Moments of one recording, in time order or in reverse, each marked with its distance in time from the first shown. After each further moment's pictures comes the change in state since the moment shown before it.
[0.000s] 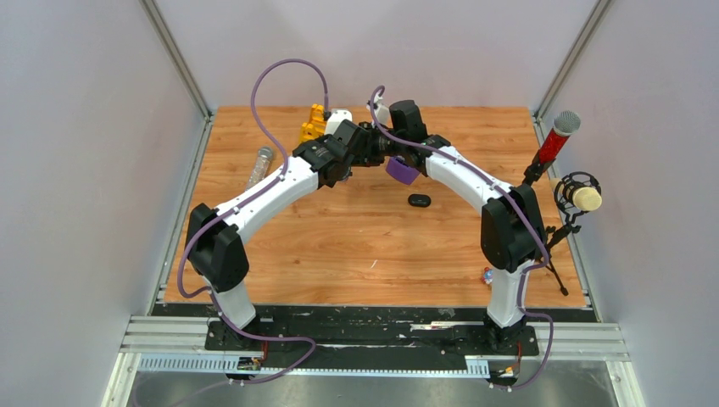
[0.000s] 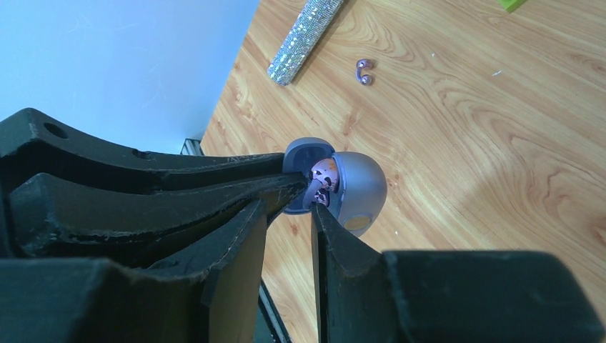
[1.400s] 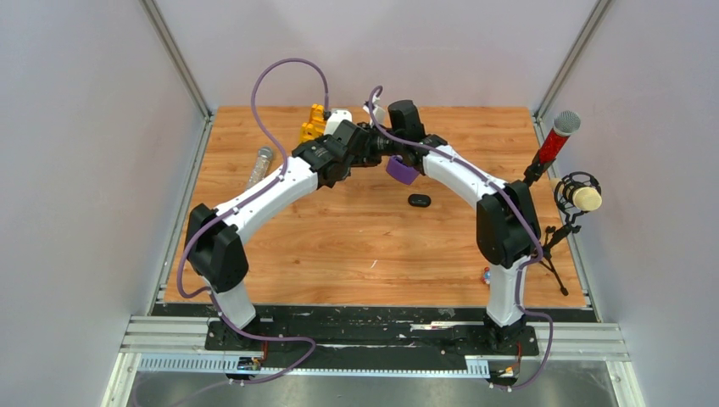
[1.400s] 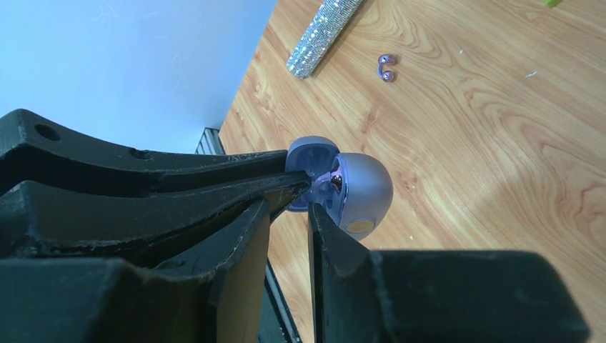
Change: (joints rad) left arm 0.000 -0.002 -0.002 -0.005 -0.019 0.022; right arm -0.003 0.048 0.027 0.041 -0.088 0.042
